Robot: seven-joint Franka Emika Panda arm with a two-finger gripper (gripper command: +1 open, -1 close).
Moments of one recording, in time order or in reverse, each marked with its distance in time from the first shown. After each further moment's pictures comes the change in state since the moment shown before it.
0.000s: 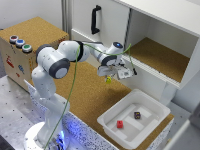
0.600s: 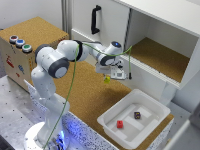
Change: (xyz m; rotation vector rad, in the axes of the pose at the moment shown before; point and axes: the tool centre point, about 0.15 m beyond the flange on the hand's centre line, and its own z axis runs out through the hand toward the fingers) arm 0.013 -0.021 0.017 0.013 -0.048 0.441
